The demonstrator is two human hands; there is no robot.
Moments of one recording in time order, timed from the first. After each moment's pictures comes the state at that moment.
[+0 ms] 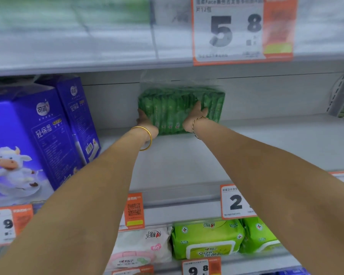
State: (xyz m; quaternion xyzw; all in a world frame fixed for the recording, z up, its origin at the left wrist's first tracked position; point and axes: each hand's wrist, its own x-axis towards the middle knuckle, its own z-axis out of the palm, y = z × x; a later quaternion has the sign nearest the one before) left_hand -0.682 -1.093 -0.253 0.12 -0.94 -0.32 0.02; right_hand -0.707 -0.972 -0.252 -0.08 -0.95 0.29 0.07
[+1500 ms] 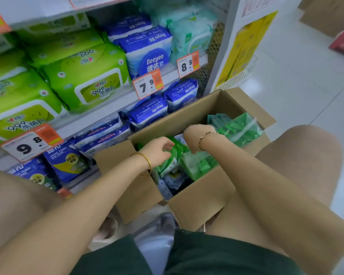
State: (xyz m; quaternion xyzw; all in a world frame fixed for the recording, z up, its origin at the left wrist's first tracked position) left_hand -0.391 -0.785 -0.562 -0.25 -0.83 -0.32 -0.39; right_hand -0.354 -0.639 -0.532 -0.11 -0.93 -0.05 -0.34
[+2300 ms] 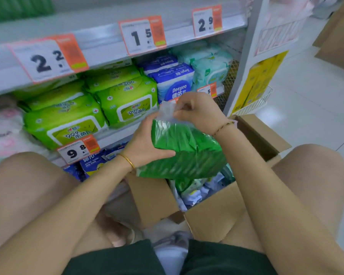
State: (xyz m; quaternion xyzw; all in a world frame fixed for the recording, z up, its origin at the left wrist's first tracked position) left_hand -0.403 -0.853 -0.470 -0.29 -0.85 -0.42 -0.14; right_hand -0.363 -0.682 -0.413 -0.01 -0.94 0.33 0.10
